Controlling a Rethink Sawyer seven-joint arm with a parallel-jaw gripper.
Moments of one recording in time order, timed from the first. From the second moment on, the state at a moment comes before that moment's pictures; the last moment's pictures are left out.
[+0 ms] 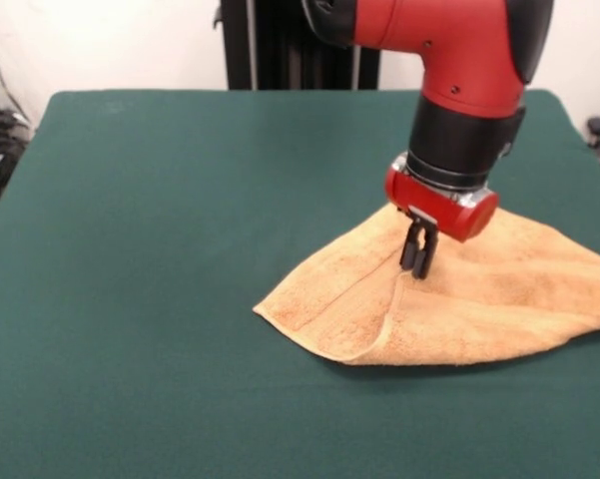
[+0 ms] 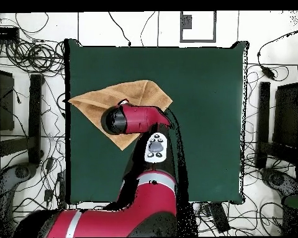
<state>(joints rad) 0.07 -0.33 -0.13 1.38 -0.07 0.39 2.69</state>
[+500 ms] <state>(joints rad) 0.02 -0.39 -0.12 1.37 -0.05 0.57 2.69</state>
